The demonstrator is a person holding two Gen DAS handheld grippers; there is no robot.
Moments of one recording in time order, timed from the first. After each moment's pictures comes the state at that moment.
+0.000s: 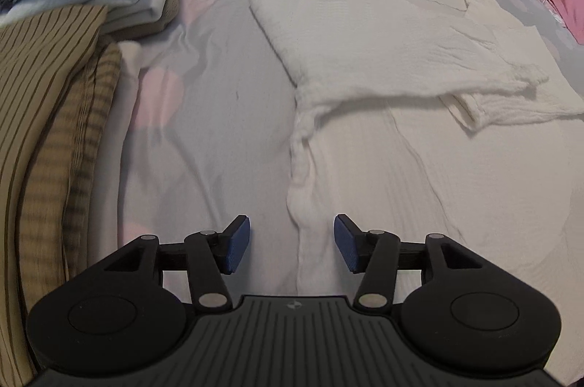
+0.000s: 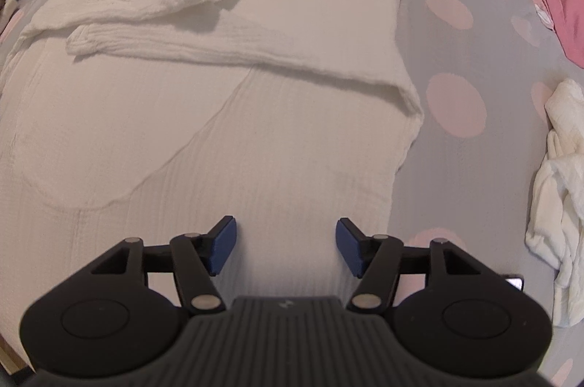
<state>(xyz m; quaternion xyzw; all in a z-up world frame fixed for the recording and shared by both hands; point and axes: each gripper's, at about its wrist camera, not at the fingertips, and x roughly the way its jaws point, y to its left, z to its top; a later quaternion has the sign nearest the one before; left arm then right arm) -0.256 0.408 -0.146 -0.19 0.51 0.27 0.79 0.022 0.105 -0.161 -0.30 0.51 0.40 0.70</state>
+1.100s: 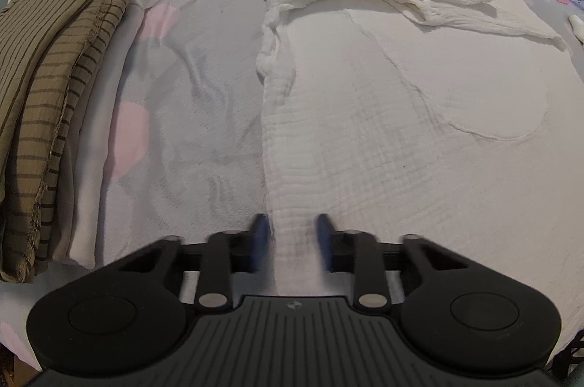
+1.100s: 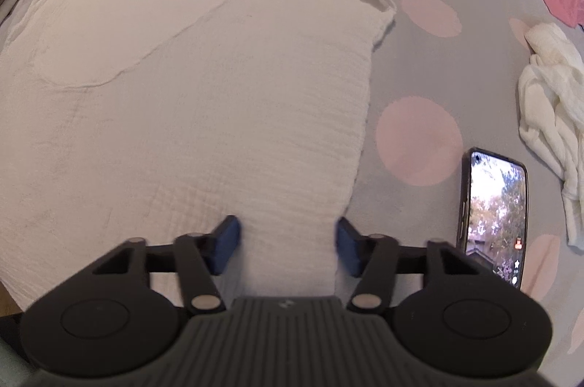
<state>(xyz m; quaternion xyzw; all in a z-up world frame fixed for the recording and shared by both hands) -0.312 0.332 -0.155 -0.17 0.52 0.27 0.79 -0.010 0.023 -0.171 -0.30 0.50 0.40 0.71</state>
